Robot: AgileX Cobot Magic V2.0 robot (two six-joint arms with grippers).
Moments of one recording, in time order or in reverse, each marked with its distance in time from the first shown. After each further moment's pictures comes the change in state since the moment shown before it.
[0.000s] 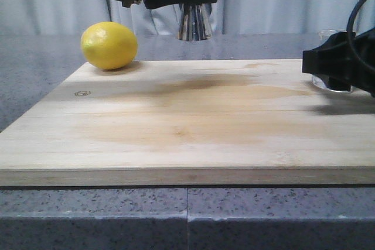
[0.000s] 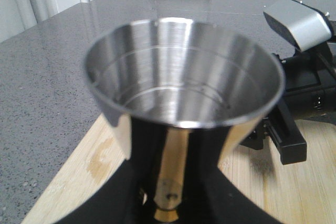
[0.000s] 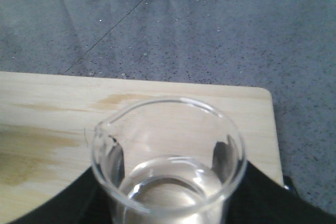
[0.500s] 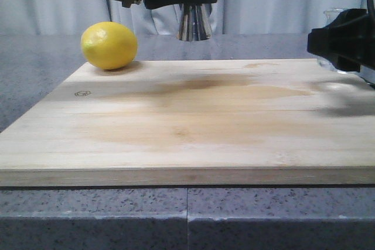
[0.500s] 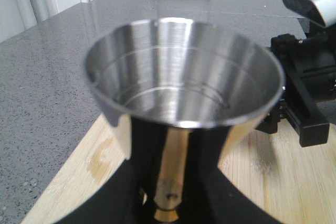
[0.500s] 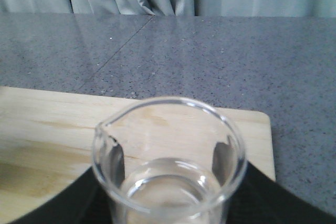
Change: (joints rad) left arm 0.000 0.000 0.000 0.000 0.000 0.000; right arm 0.000 -0.126 -0.013 -0.004 0.115 -0.050
